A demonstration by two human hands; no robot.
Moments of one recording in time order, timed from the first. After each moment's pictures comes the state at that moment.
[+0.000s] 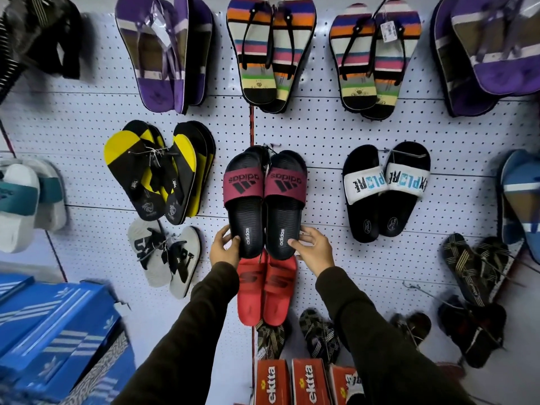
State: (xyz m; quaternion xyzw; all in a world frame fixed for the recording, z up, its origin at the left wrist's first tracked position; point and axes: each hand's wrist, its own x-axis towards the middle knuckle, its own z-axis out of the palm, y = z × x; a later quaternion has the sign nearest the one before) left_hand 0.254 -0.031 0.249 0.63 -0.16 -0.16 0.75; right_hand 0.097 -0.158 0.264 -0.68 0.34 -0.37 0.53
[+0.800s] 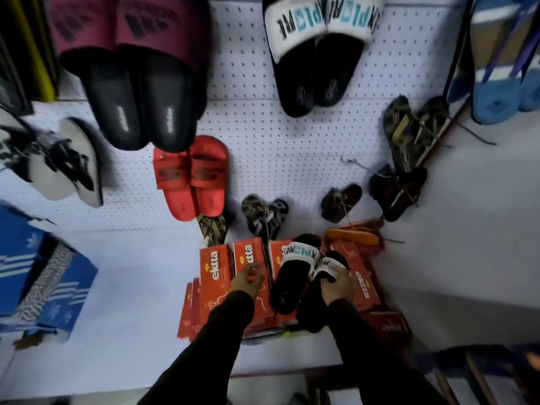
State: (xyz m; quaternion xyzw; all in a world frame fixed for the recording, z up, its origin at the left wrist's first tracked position) left_hand 0.021 -0.042 -0.003 0.79 -0.26 -0.41 0.38; right_hand -0.168 -0.147 -0.021 -0.53 0.72 -0.18 0.41
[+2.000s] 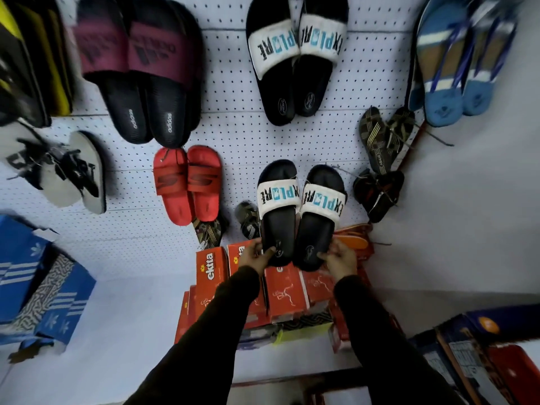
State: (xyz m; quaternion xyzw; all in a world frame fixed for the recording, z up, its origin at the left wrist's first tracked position) left_hand -0.017 -0.064 0.058 0.70 -0.22 -0.40 0.55; right_hand -0.190 -0.149 0.067 -0.42 0.55 -0.35 0.63
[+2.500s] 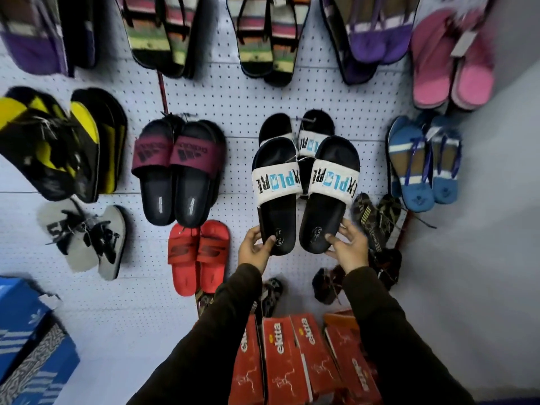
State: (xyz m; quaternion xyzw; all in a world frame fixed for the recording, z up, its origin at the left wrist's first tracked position) left_hand 0.010 -0.118 0.220 0.58 -0.29 -0.28 0.71; right_hand -0.162 -0.208 0.250 -0.51 0.41 -0.50 0.56
